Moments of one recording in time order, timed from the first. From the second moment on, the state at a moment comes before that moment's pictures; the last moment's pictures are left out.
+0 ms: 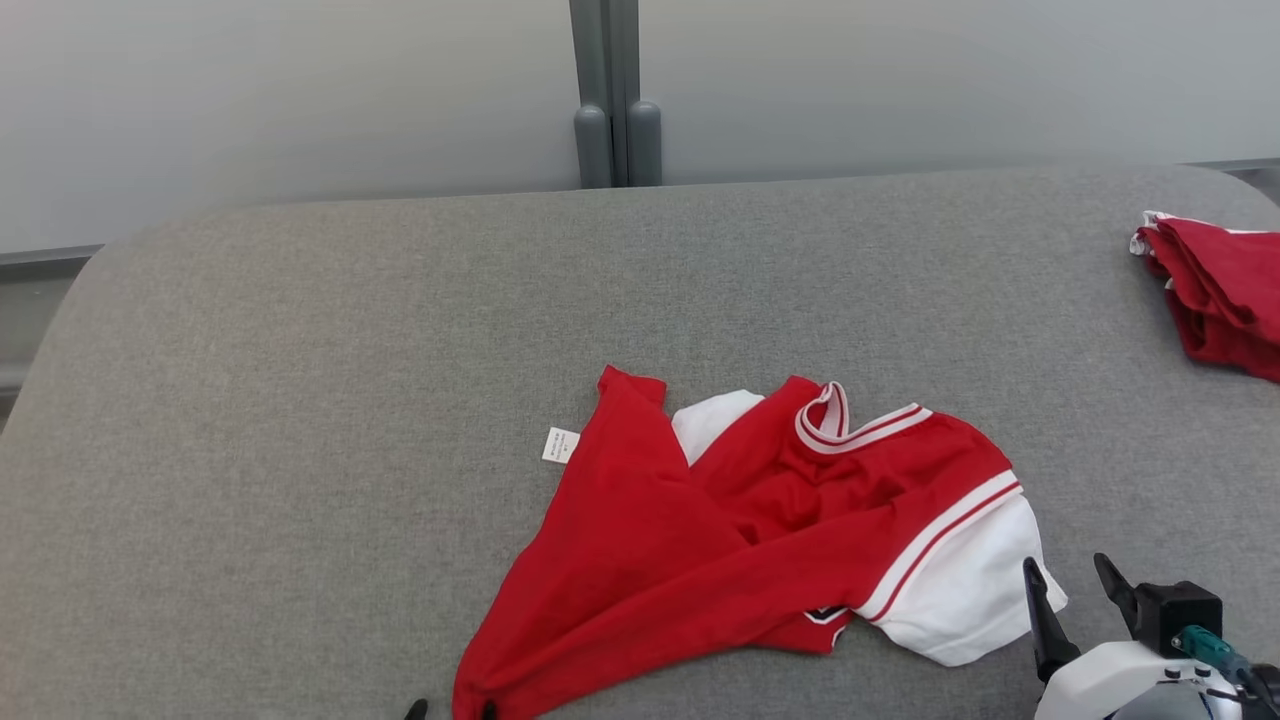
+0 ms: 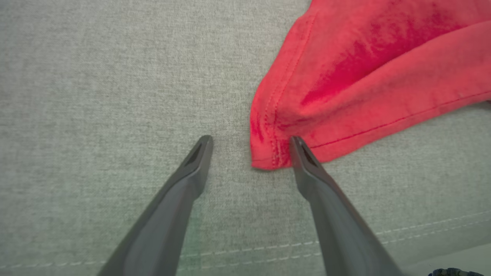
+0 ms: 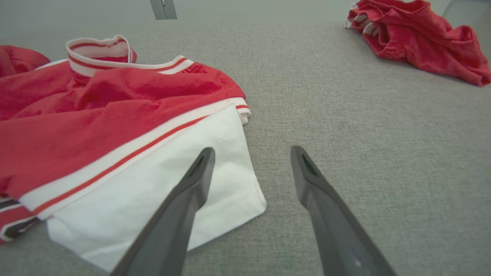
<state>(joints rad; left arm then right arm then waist) 0.06 0.06 -0.23 0.63 -0.27 -0.13 -0.27 -0.04 -0.17 -0.01 0.54 0.17 0.13 -0.26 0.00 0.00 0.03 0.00</state>
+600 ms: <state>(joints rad) 0.00 0.06 -0.35 0.65 -0.35 -0.13 -0.27 -0.10 -0.16 0.04 0.70 0.29 0.13 -0.26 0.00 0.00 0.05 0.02</state>
